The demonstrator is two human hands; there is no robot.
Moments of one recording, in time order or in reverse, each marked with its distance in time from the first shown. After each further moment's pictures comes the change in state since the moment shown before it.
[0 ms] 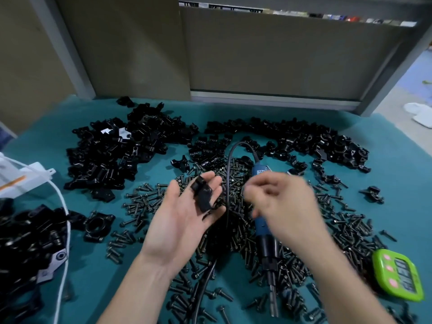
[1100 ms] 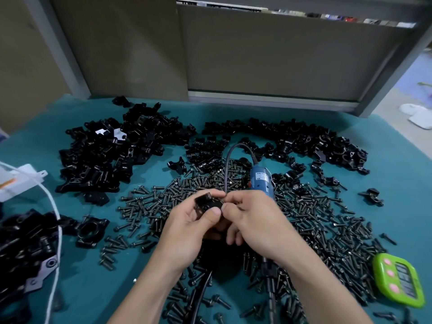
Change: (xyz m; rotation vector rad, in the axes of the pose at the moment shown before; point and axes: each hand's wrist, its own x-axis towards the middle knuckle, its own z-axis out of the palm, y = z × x) left_hand 0.001 -0.009 0.009 0.534 0.092 0.127; right_hand 0.009 0.010 0.030 0.055 -0.367 0.117
